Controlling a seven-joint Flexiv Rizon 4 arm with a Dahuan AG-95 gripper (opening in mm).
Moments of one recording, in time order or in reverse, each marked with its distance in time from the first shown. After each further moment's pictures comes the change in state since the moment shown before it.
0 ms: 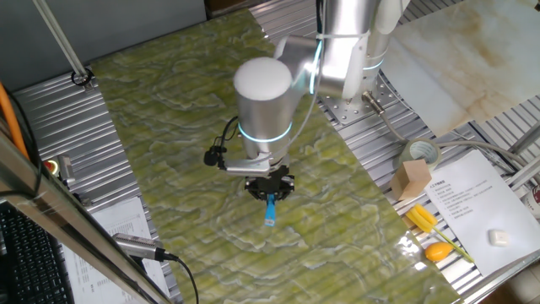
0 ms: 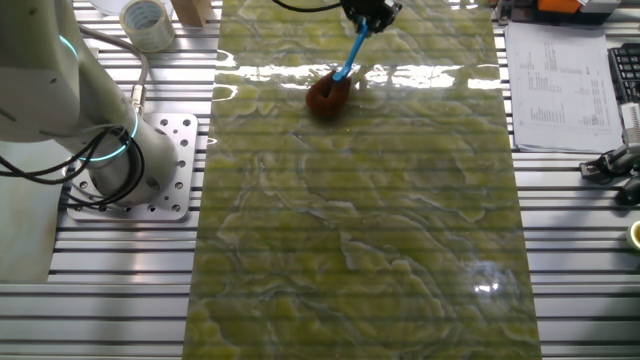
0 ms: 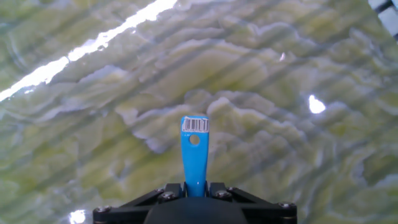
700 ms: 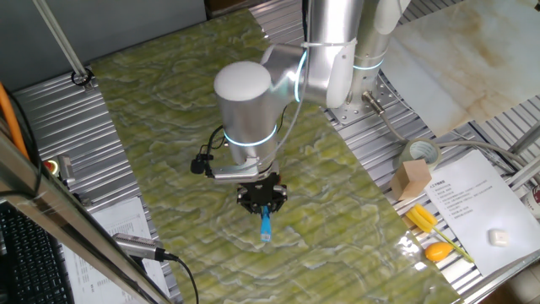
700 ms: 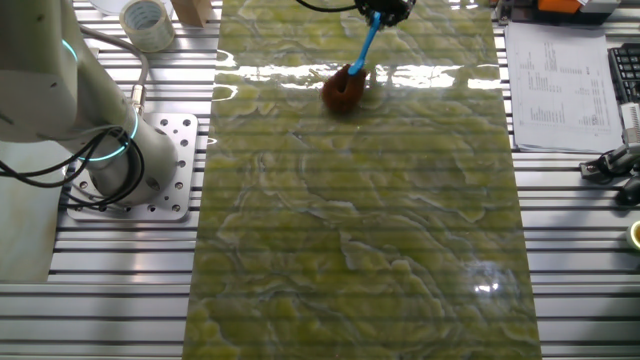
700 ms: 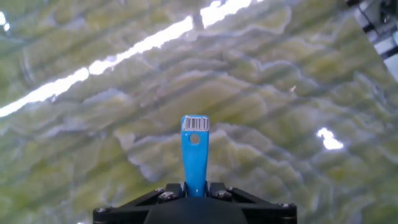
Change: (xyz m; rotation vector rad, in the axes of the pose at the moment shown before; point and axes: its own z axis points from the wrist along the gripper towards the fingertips) arm -0.035 -0.010 0.005 -0.046 -0.098 -0.035
